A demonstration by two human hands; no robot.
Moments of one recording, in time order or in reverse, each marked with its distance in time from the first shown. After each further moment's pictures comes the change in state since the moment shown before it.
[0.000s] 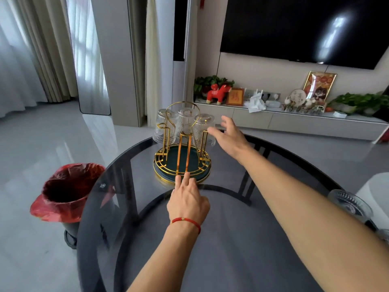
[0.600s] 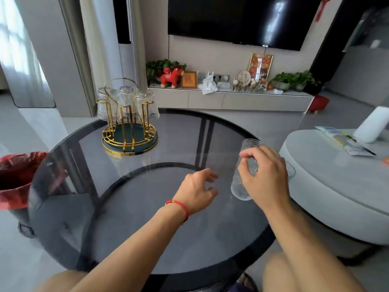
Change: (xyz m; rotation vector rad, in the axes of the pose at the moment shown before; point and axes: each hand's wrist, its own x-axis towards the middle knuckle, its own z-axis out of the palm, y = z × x) left_hand -0.126 0.101 0.033 -0.306 -0.372 0.408; right_hand -0.289 0.093 -0.131 -0.543 0.646 -0.296
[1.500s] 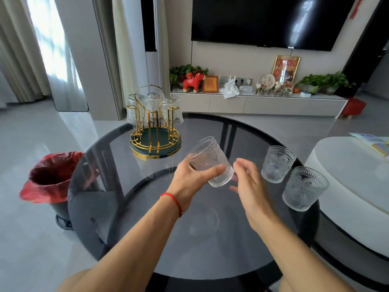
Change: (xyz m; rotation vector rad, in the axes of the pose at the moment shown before) left_hand -0.009 -0.017 -0.059 -0.782 0.182 -0.134; right_hand -0.009 -0.065 0.055 0.862 -0.303 0.794
